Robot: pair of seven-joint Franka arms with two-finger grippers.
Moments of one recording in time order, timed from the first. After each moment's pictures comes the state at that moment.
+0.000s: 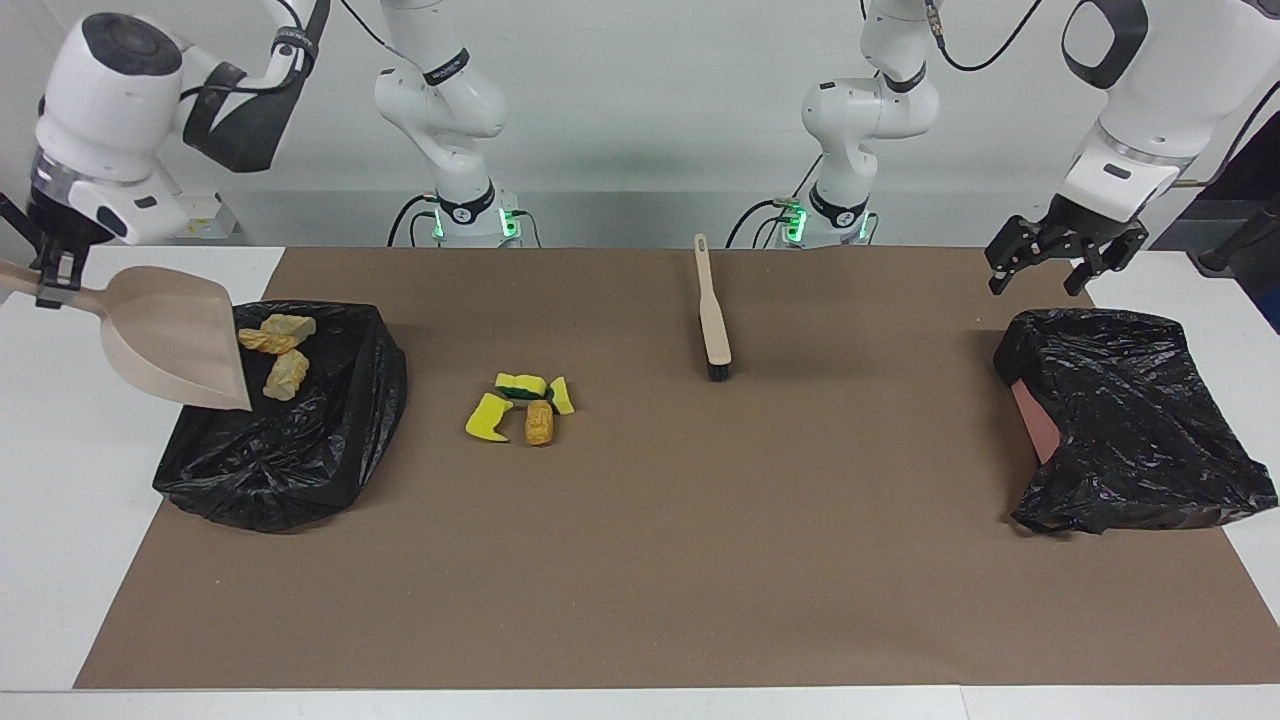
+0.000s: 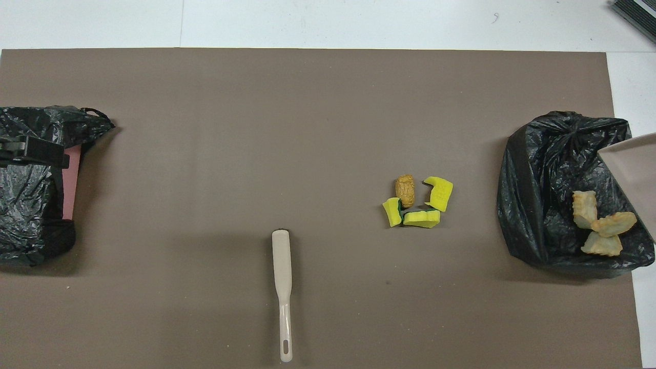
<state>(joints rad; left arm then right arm) -0.04 0.00 0.02 -1.57 -0.01 1.60 0.06 -0.26 -0.05 -0.05 -1.80 -0.74 2.09 -1.96</state>
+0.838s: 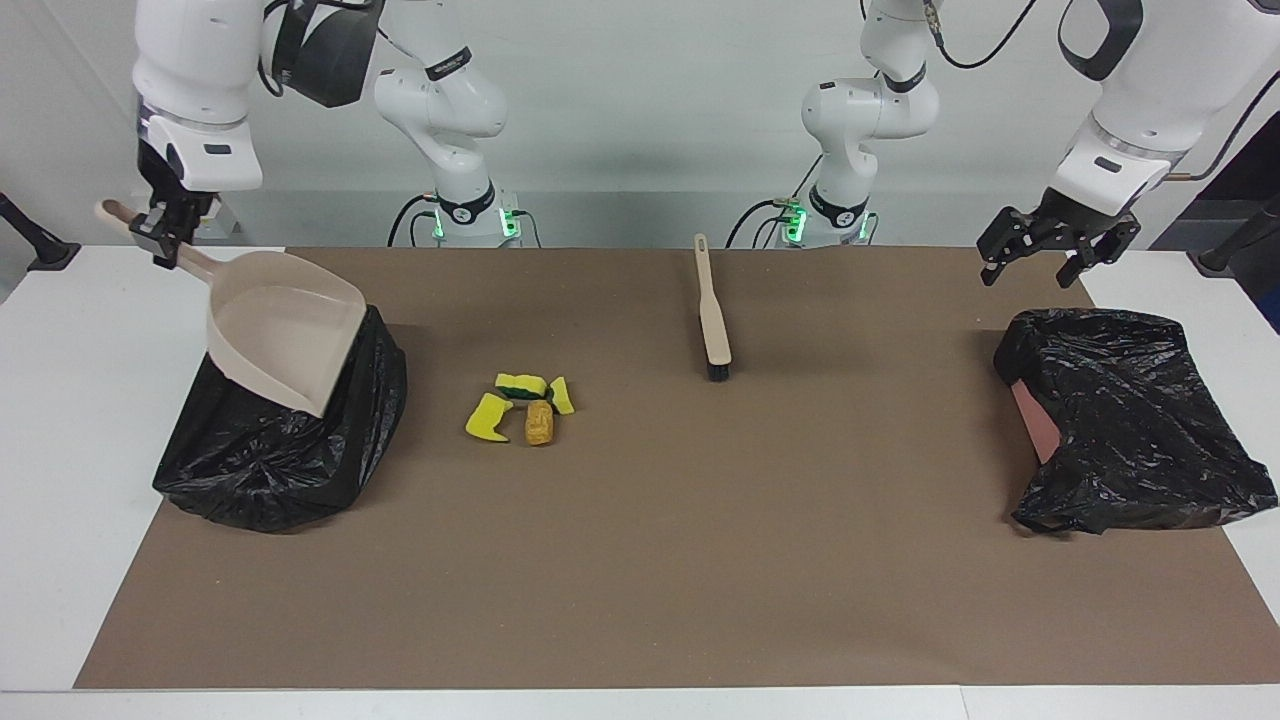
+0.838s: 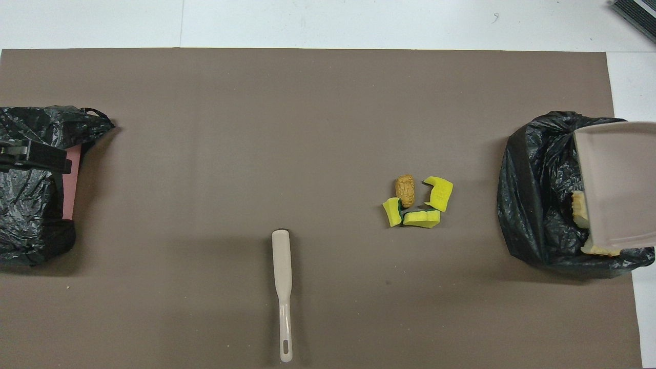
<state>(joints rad) -0.04 0.00 0.00 -1.56 -0.01 1.57 0.06 -0.24 -0.14 0.16 -1.79 -0.47 1.80 -1.39</state>
